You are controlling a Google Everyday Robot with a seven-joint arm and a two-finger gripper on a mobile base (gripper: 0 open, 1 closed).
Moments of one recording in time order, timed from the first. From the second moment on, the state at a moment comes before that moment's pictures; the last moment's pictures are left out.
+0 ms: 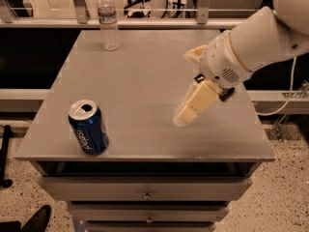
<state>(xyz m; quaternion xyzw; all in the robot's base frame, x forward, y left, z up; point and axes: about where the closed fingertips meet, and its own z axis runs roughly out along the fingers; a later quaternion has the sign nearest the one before) 0.489 -0.075 0.928 -0.60 0.72 0.15 0.32</state>
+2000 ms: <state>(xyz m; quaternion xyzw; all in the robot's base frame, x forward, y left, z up) 0.468 0.094 0.890 -0.54 0.62 0.37 0.43</state>
